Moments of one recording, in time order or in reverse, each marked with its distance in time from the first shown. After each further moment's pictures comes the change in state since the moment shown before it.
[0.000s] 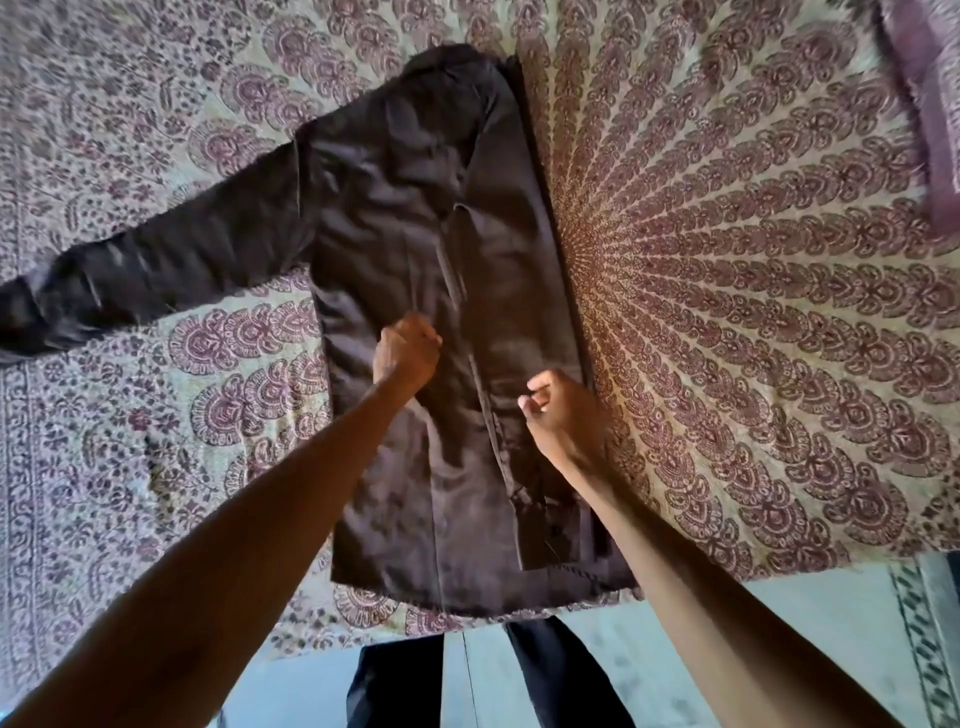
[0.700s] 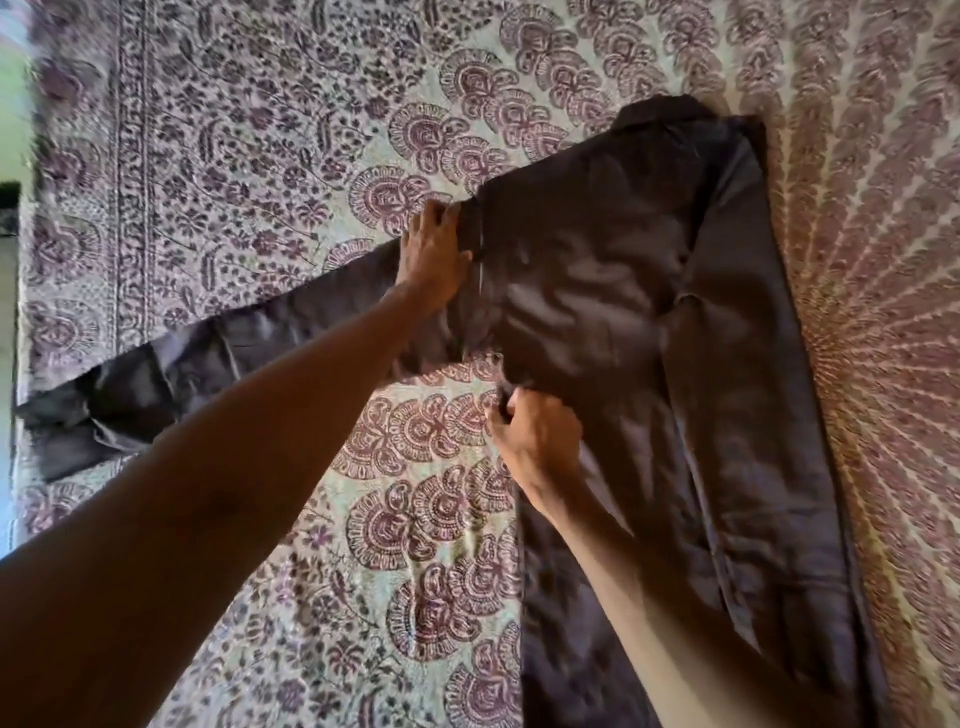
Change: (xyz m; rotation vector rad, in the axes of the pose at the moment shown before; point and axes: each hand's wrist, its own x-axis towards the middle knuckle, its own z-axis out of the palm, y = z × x) left_hand 0.281 -0.095 -0.174 0.176 0.102 0.341; right_hand 0.094 -0.246 0.206 -0.332 -0.021 -0.118
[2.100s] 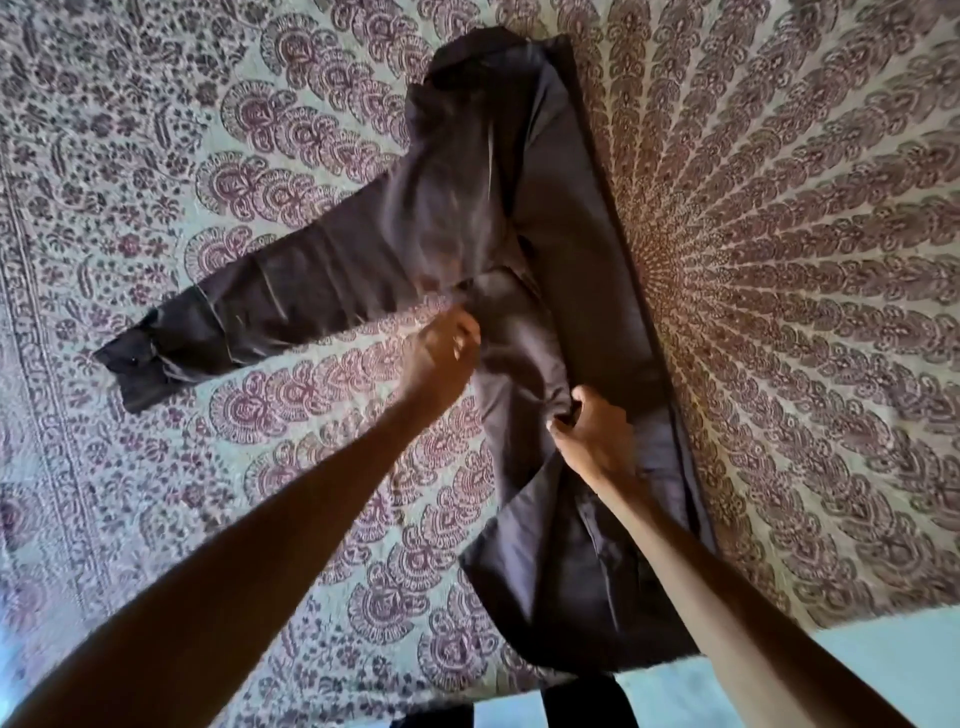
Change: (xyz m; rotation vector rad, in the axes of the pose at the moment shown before) left_hand -0.181 0.165 0.096 -0.402 -0.021 0.134; right_hand -0.066 0.227 -0.083 0.318 -0.179 0.387
